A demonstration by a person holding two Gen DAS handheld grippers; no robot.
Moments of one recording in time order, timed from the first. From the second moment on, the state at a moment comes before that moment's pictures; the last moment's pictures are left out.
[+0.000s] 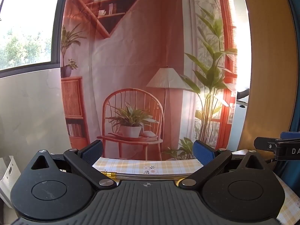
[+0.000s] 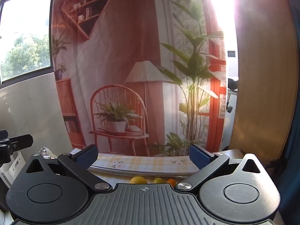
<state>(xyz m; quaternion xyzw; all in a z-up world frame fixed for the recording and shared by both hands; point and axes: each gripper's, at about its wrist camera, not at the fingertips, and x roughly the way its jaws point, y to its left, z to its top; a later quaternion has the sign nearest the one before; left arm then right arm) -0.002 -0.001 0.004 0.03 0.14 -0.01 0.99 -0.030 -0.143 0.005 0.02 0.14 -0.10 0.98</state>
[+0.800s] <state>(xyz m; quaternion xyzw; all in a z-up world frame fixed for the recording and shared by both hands) -0.002 0.004 0.000 0.03 0.14 -0.01 0.99 -0.030 -0.146 0.006 0.03 0.14 -0.10 0.98</state>
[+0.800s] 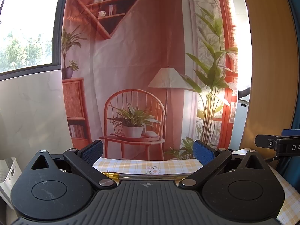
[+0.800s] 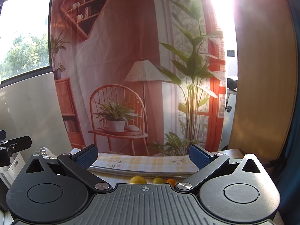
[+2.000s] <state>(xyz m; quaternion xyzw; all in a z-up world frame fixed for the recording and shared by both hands) -0.005 0.001 -0.001 0.04 0.14 0.00 0.99 -0.031 -0.144 0.009 0.03 0.14 -0.10 0.98</state>
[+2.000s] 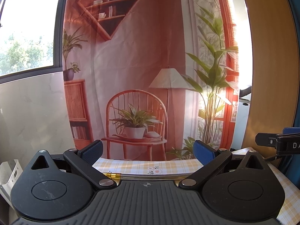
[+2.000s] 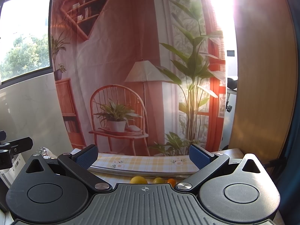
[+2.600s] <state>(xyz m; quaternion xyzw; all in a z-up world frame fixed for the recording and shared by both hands) -0.005 0.001 -0.002 0.03 0.15 0.00 0.99 -0.030 -0.144 0.008 0.03 0.15 -0.10 0.98</state>
